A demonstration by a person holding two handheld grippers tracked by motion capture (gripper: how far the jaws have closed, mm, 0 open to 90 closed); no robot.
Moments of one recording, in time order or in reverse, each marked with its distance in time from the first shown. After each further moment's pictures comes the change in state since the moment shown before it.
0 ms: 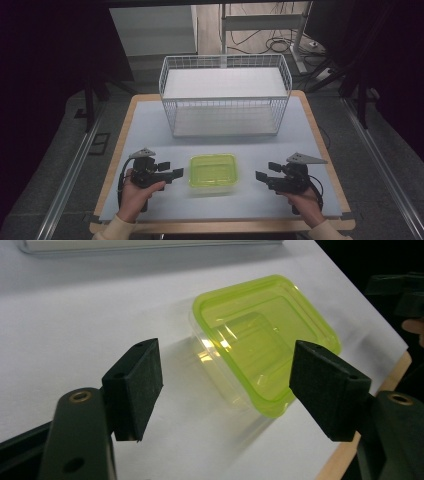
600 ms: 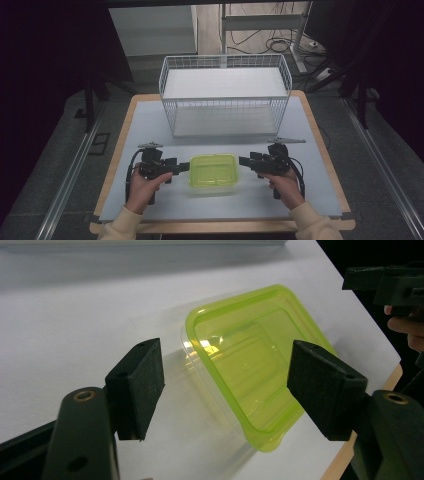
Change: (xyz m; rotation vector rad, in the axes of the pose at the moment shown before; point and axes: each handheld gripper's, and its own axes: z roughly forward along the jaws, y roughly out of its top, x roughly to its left) left arm 0.002 0.017 0.027 0.054 -0.010 -0.065; right arm 0.009 0.039 0.048 0.055 0.058 0.136
